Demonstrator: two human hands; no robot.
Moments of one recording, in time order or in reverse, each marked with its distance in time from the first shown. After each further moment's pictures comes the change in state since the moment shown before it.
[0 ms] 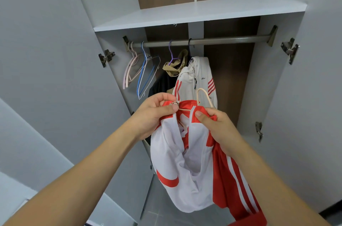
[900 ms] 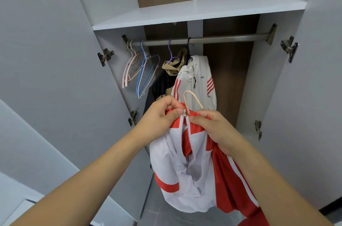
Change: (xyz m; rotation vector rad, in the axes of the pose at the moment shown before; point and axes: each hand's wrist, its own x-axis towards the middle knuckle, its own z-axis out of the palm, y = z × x) left_hand -0.008 -0.012 0.013 0.577 0.078 0.274; right_hand -0.008 -0.016 0.006 0.053 -0.211 0.110
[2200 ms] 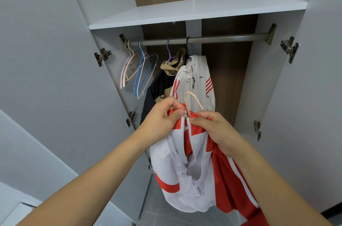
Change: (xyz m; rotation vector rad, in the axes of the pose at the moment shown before) left_hand 0.010 -0.011 0.004 0.043 -0.034 0.018; right_hand 0.005 -0.001 0.000 0.008 0.024 0.034
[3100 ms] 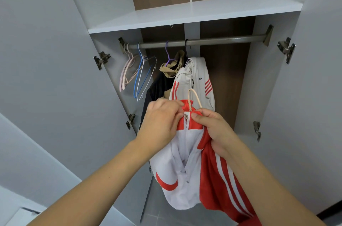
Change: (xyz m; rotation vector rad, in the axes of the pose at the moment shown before) left_hand -0.006 -0.002 0.006 0.685 0.177 0.371; right_hand 0.010 0.010 0.006 0.326 0.122 -0.032
